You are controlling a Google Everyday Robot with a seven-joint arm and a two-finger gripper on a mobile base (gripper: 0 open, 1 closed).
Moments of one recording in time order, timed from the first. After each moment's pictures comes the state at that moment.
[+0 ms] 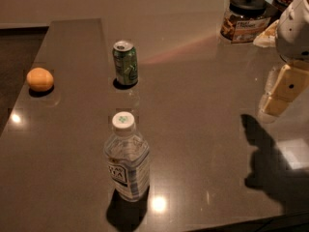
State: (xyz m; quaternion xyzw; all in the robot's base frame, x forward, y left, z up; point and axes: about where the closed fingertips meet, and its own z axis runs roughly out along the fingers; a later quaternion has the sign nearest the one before) arm 0.444 -0.214 0.981 -0.61 0.77 -0.02 0.16
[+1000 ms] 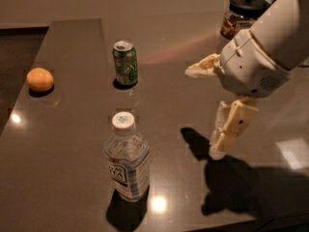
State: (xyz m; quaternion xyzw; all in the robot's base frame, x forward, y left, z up) arm 0.400 -0.098 0.947 -0.72 0.64 0.14 0.22
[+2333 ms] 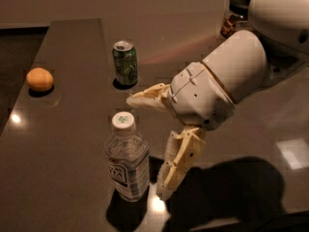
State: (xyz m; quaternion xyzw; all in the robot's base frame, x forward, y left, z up) arm 0.337 0.010 0.940 -0.72 0.54 0.35 0.26
